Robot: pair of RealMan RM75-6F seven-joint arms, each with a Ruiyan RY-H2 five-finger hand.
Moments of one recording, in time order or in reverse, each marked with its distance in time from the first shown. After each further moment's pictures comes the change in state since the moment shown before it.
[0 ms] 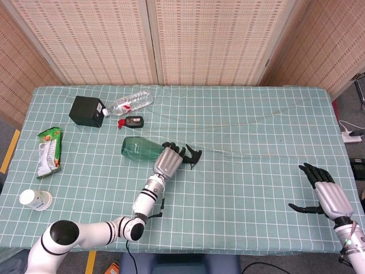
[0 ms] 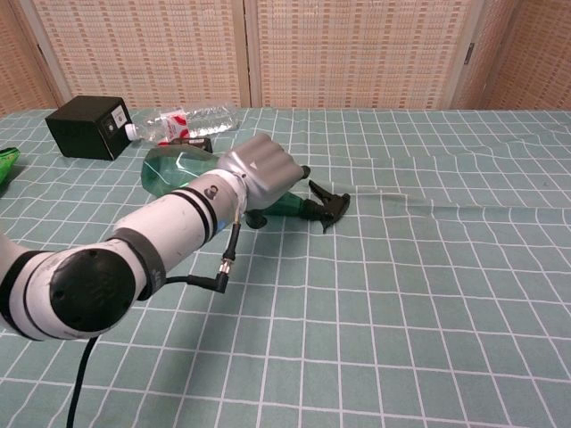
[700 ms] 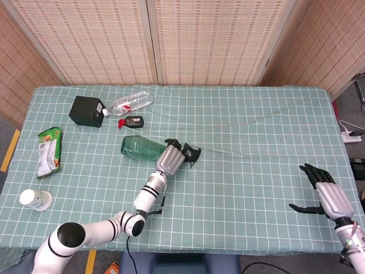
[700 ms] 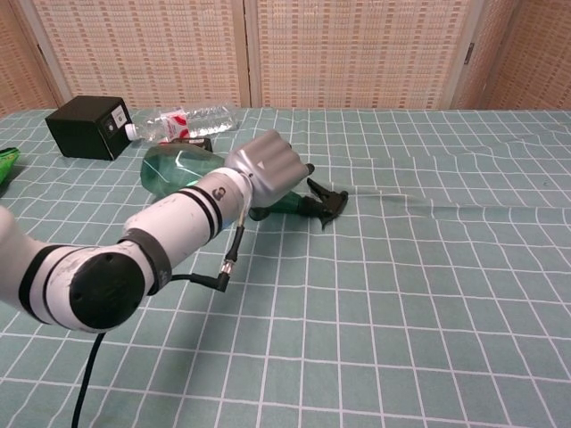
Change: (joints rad) left arm -0.008 -0.048 0.008 0.165 0.100 -0.047 -0.024; right arm -0.001 0.005 -0.003 0.003 -0.002 -0.006 0.022
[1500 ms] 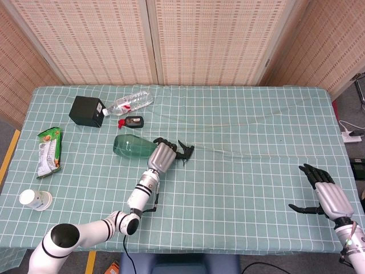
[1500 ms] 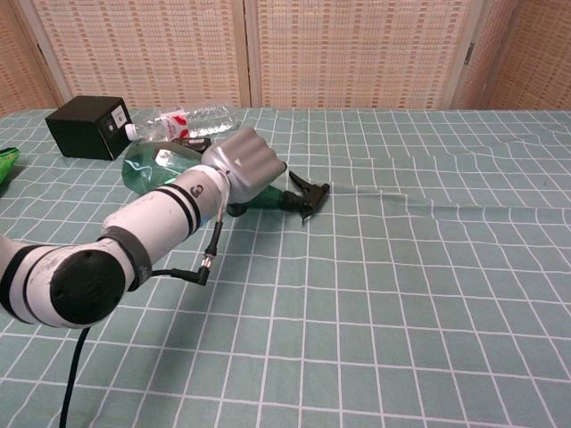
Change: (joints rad) left arm 0.050 0.023 -0.011 -0.004 0.021 0.014 0.024; right arm 0.002 0.000 -0.001 -0.002 0.001 -0.002 -0.004
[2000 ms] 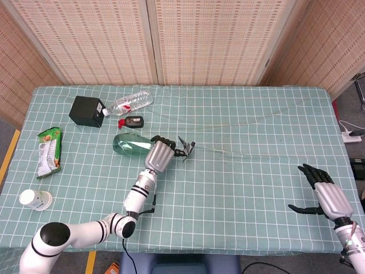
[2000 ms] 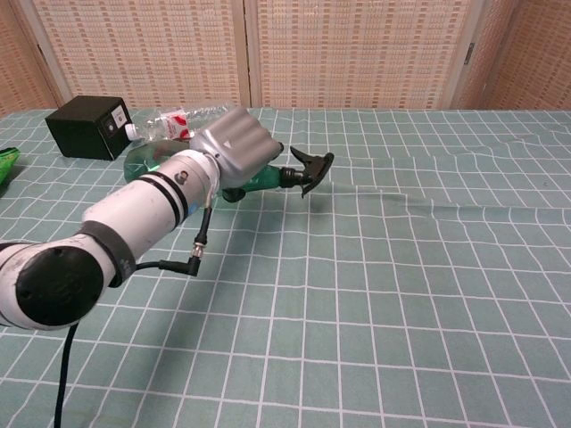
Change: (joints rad) left arm 0.041 0.078 -0.016 -0.165 0.034 0.110 0.017; right arm 0.001 0.001 -0.003 0.005 -0.020 0.003 0.013
